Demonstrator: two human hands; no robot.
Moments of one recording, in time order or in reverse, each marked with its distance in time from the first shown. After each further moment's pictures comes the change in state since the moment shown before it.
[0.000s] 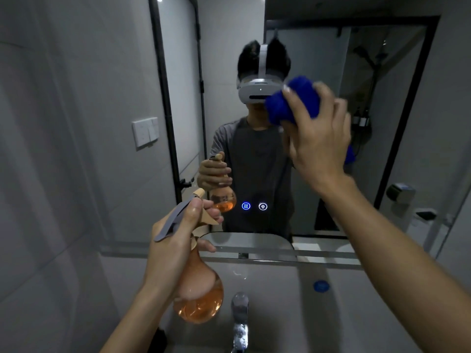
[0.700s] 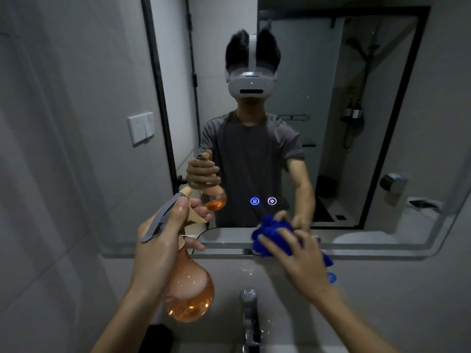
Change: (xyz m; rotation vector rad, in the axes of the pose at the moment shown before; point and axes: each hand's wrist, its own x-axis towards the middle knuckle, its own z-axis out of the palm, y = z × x) left_hand 0.012 -0.005 -0.038 0.021 0.037 -0.015; right_hand -0.255 -0.016 0.045 0.028 -0.244 -0.302
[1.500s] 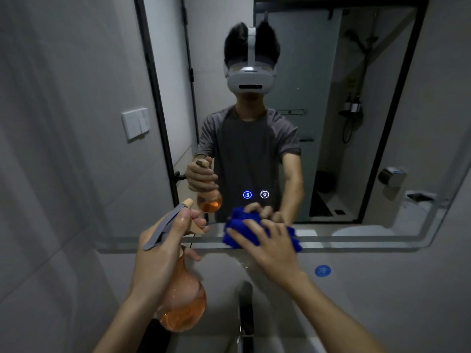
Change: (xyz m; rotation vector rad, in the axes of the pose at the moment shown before) left_hand -0.017 -0.015 0.005 0.058 -0.002 -0.071; right_hand 0.029 -0.030 0.015 0.076 0.048 -0.103
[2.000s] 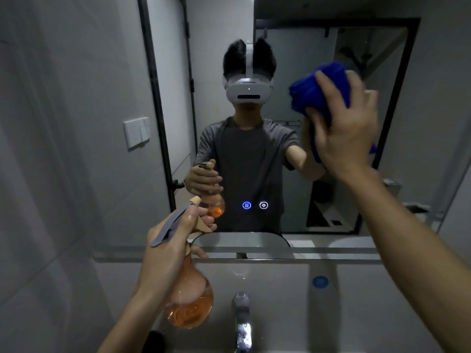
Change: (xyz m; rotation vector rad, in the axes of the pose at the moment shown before) left_hand 0.010 0.012 0.011 -0.027 -0.071 0.044; right_hand 0.175 0.160 -0.128 -0.110 0.309 0.462
